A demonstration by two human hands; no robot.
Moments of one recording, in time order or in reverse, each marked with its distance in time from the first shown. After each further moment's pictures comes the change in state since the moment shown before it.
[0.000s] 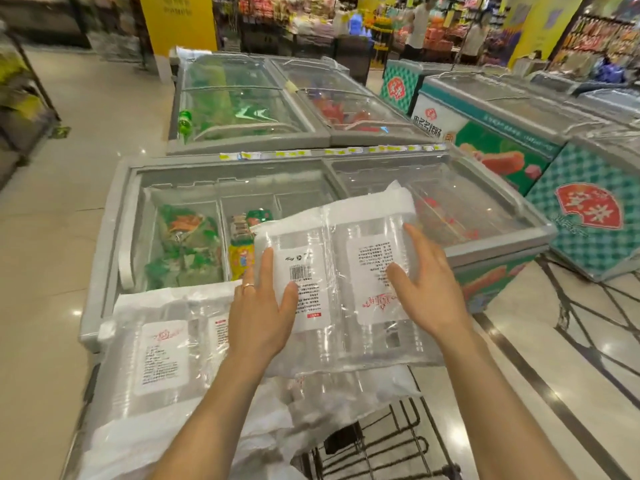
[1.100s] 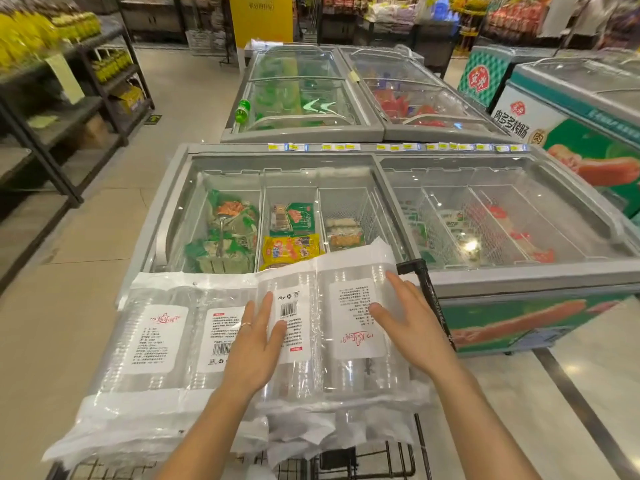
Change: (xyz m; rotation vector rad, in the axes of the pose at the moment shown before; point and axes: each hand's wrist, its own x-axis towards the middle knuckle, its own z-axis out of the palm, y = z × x) left_hand -0.022 -0.033 0.072 -0.092 -0.127 -0.310; right_hand 0.048 0.089 0.059 0.228 -0.427 -0.037
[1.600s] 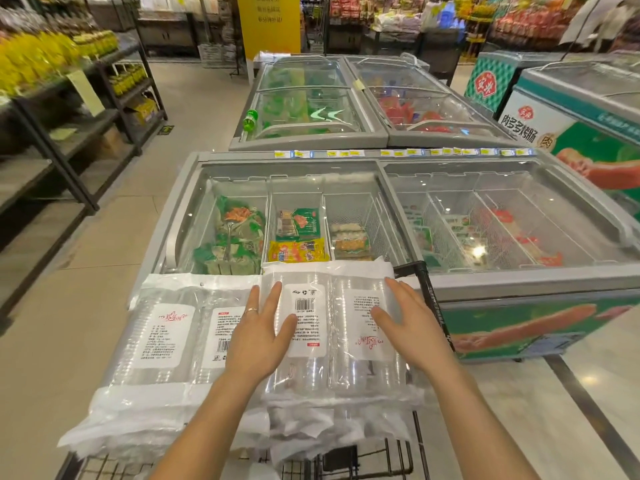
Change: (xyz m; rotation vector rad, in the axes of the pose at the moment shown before) left_hand -0.003 0.027 -0.014 0.184 0.055 0.060; right_hand -0.005 0.002 -0.004 -0.100 0.002 -0.034
